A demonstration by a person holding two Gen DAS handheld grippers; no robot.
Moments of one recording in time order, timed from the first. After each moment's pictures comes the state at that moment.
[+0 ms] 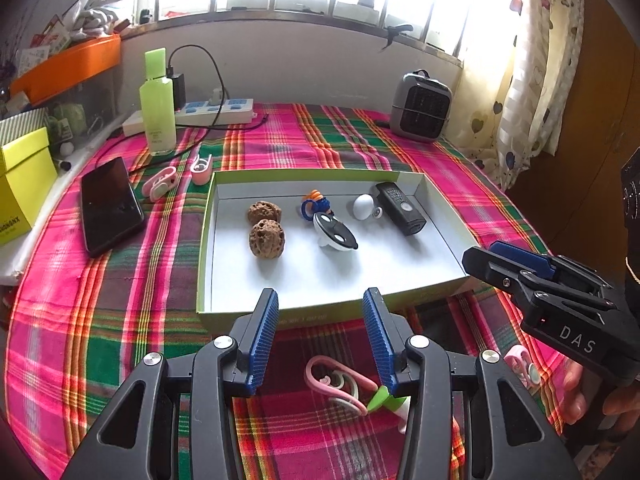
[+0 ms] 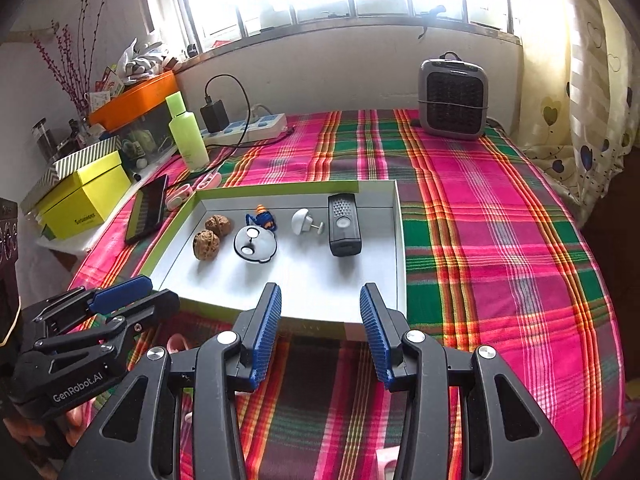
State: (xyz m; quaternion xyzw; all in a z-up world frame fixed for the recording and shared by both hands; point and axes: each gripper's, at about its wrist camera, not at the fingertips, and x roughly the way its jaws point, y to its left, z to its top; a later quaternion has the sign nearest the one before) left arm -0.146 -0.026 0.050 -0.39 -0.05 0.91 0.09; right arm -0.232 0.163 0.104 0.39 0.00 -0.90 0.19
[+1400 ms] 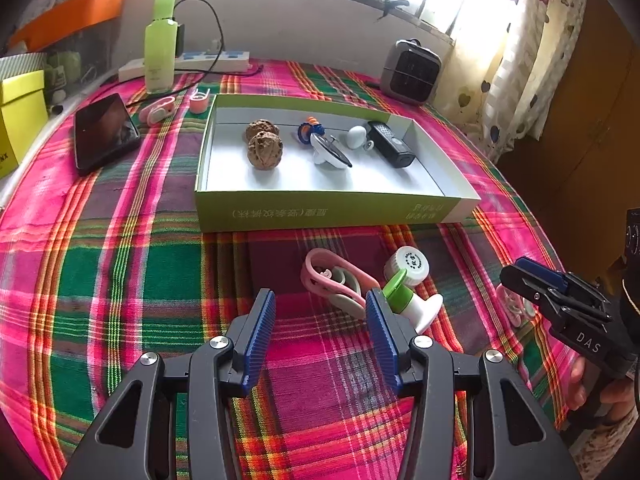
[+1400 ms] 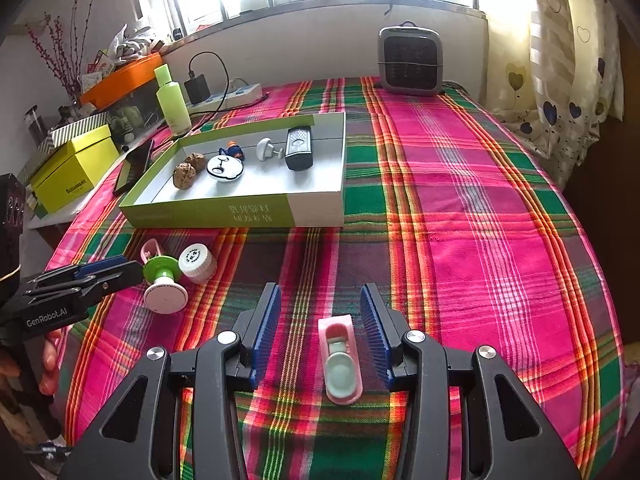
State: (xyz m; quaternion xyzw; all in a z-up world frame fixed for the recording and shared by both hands) left arm -0.112 -0.038 0.016 -0.43 -0.08 0.89 0.13; right arm -0.175 0.208 0.073 0.41 0.00 -0.90 0.16
